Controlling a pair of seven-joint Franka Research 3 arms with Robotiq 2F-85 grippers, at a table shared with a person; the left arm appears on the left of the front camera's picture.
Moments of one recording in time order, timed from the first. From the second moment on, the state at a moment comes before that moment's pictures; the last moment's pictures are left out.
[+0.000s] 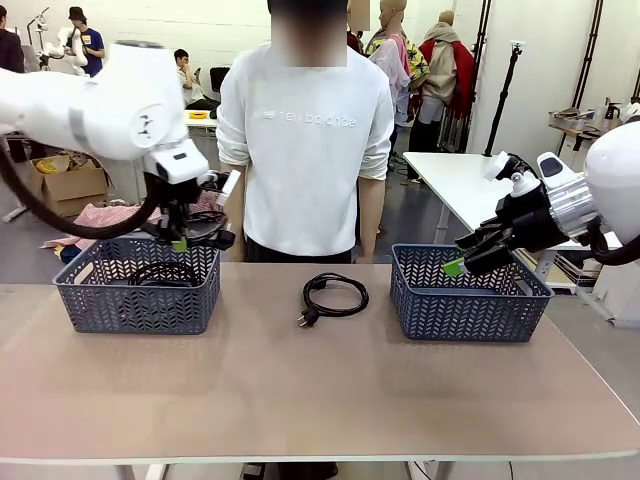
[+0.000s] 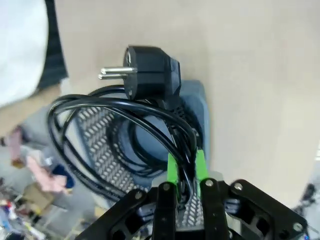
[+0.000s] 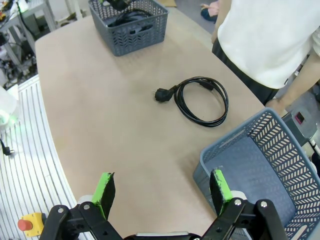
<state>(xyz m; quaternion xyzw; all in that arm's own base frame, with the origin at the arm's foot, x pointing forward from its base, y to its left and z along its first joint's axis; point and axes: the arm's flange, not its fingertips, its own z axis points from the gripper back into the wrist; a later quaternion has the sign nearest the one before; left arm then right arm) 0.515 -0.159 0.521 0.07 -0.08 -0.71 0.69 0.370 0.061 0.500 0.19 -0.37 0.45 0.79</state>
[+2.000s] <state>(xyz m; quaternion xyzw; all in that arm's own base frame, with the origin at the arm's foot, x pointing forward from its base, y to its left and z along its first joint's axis) 0.573 -0.080 0.450 0.07 -0.07 -0.66 0.74 0.370 0.061 0.500 0.19 -0.37 0.45 0.79</state>
